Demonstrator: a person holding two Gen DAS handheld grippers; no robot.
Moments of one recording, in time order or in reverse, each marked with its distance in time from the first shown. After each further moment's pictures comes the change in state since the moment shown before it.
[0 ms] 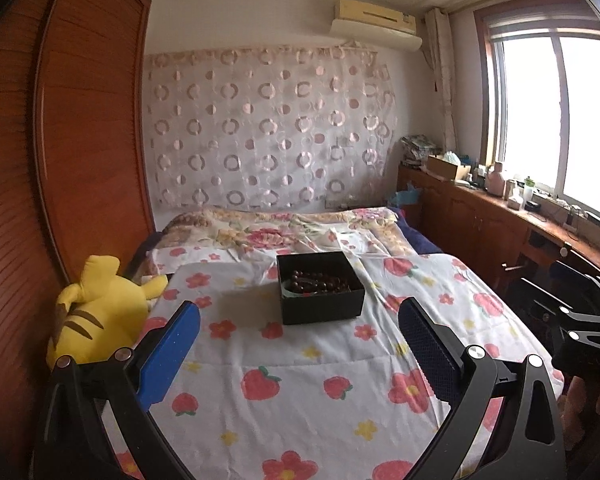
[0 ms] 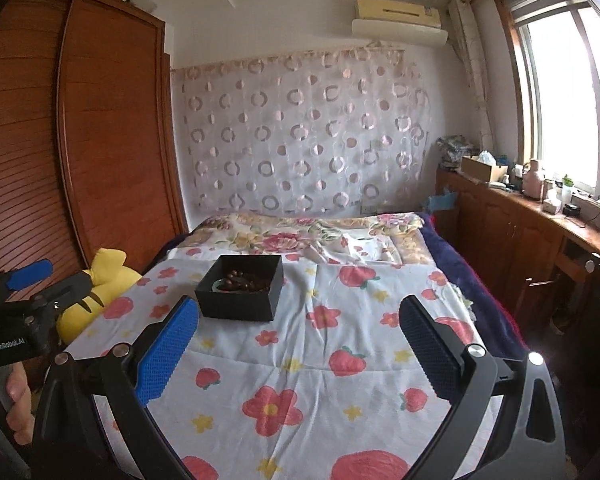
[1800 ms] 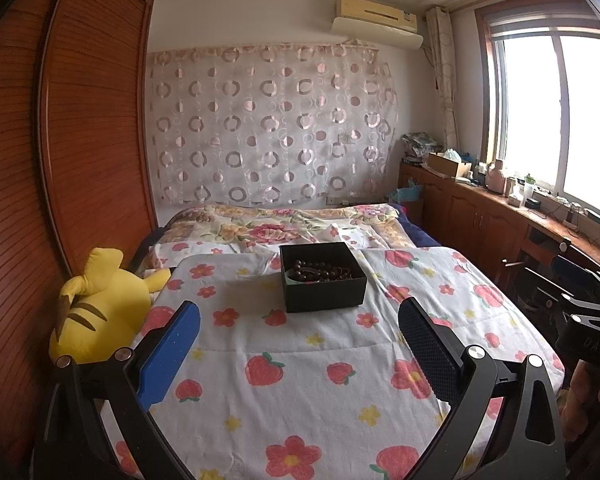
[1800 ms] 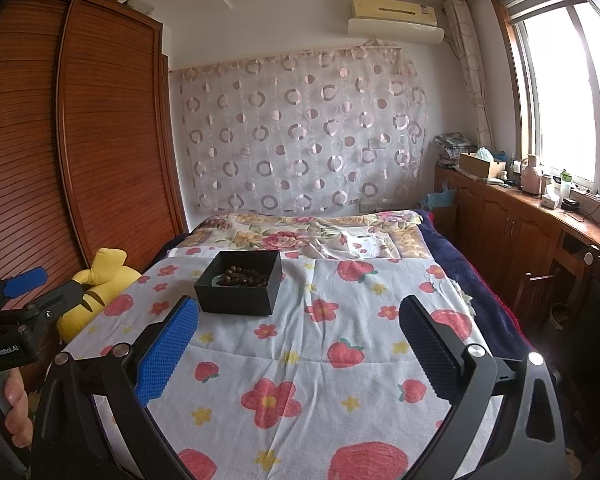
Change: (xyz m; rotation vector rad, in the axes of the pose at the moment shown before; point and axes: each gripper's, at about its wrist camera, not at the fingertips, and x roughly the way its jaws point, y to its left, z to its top) left arm -0.004 0.000 -0.014 0.001 0.013 0.003; right arm 0.000 -0.003 -0.008 0.013 0.011 0.005
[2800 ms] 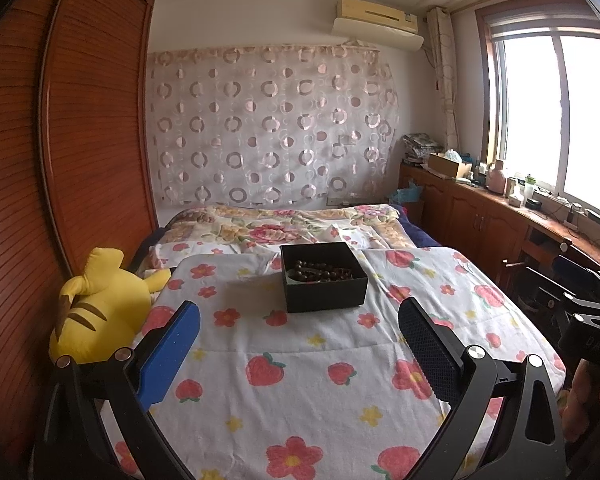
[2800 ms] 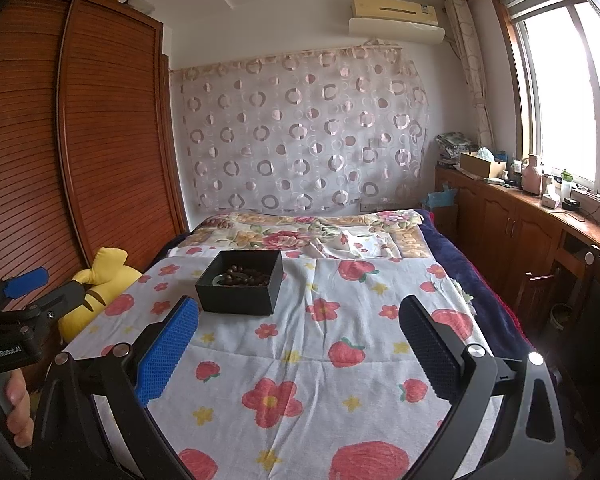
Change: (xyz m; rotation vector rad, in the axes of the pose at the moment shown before) left arm -0.001 -0.001 -0.001 -0.001 -0.001 0.000; right arm -0.001 0.003 0.001 -0.001 0.000 0.001
